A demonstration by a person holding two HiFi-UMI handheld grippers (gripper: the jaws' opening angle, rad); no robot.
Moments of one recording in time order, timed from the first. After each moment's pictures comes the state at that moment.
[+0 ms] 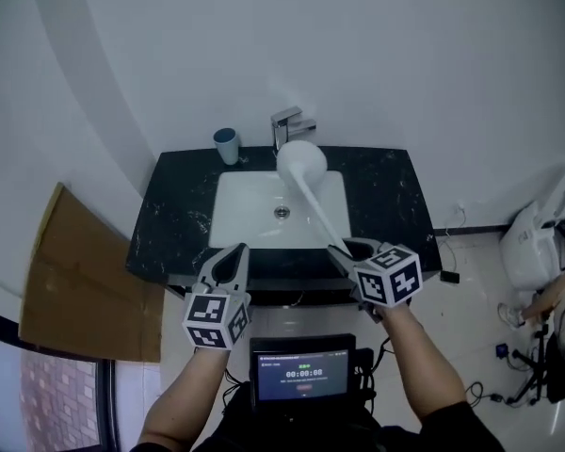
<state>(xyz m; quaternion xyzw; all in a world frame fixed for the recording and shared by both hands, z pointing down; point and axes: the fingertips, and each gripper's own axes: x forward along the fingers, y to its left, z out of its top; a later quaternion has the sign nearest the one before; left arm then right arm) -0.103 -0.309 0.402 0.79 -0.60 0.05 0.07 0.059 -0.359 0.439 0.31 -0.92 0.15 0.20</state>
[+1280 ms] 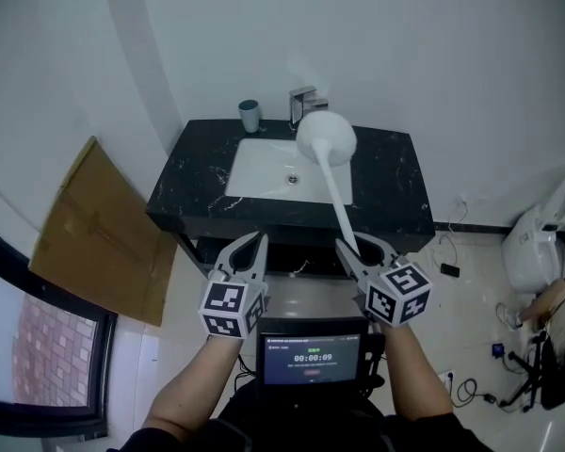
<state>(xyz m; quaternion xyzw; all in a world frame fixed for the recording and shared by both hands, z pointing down) -0.030 -0.119 0.389 0.78 -0.62 0.03 0.04 0.110 -0.154 0.387 0.31 -0.95 0.08 0.05</state>
